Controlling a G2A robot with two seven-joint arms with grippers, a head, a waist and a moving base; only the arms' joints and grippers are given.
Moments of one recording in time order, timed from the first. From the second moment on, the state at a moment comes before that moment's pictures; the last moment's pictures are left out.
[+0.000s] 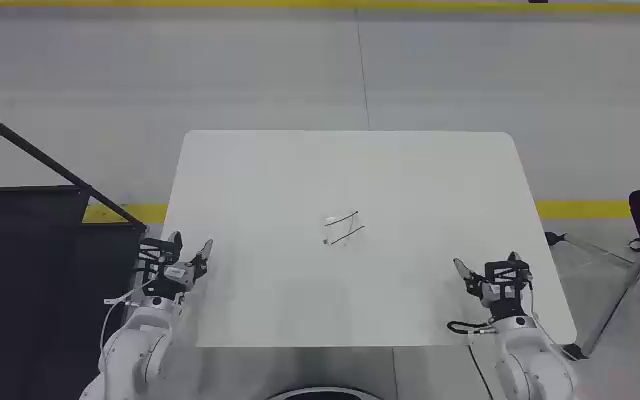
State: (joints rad) left arm 1.73 -1.15 -1.60 -1.80 1.33 0.00 0.00; right arm -1.73 -1.15 1.60 -1.80 -1.33 0.00 0.00
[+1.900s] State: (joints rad) left arm 1.46 -1.10 -1.69 -1.61 0.65 -0.77 -0.40; right arm -0.89 -1.10 1.26 -1.37 -0.13 -0.54 1.28
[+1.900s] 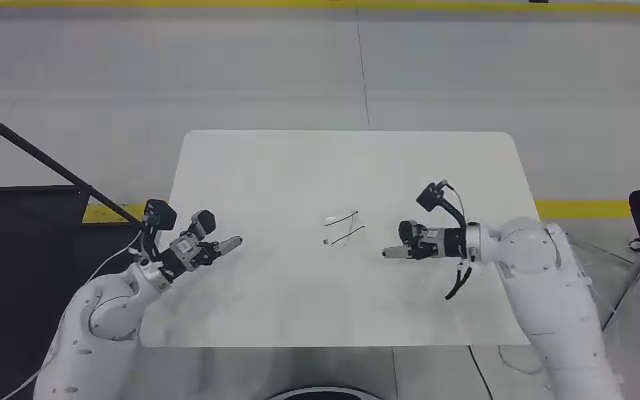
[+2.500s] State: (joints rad) left arm 1.45 -1.09 -1.68 -1.61 0.57 -0.78 -0.48; right arm -0.75 -1.11 1.13 -1.22 -0.06 -0.47 1.27
